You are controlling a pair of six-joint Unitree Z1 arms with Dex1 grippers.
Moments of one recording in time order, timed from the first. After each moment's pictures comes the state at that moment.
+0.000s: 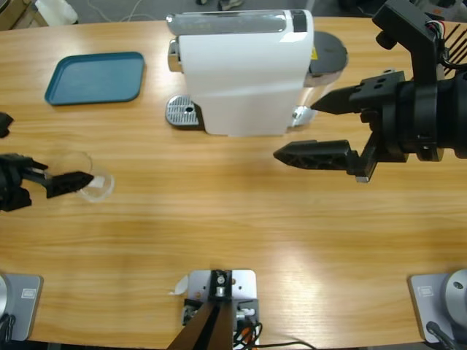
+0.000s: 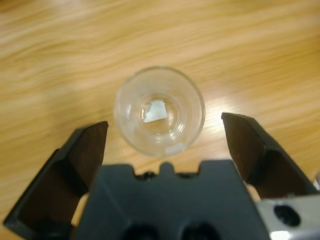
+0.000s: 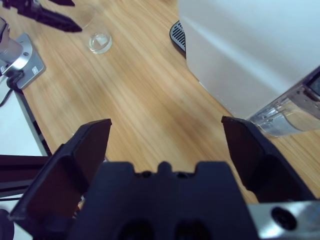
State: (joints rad) arm 0 -0.95 1.23 -0.59 0.41 0.32 -0.60; arm 1 0.88 1.31 -0.93 0.35 0.14 0.10
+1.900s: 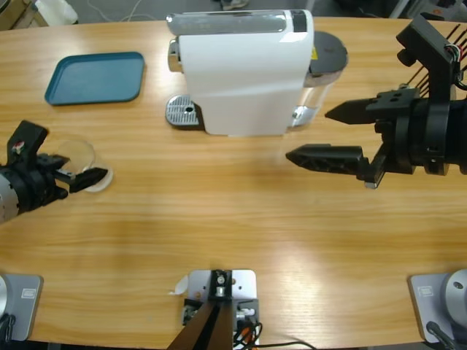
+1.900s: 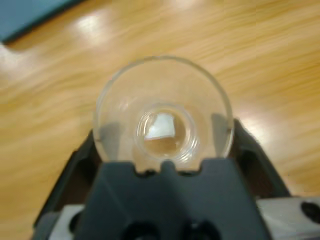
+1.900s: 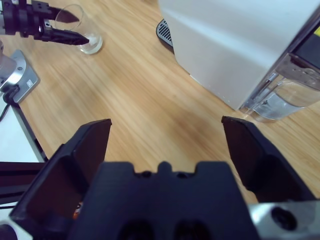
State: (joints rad) arm 0 -1.03 1.36 -0.43 0.05 0.50 -0.47; arm 1 0.88 1.25 -0.80 0.24 0.10 0.20
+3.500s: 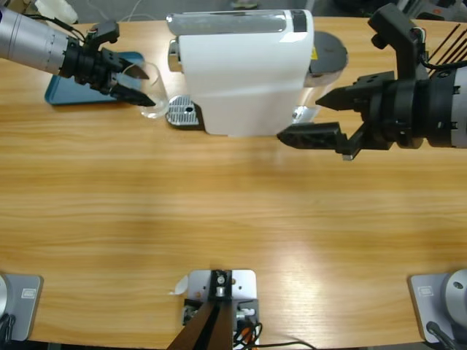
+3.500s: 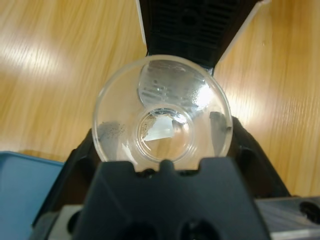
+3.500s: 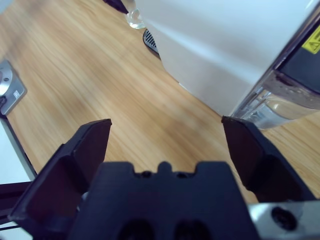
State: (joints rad) arm 0 -0.28 1.92 -1.18 0.34 -0.64 0.87; arm 1 0.80 1.34 -0.83 0.21 0.13 0.16
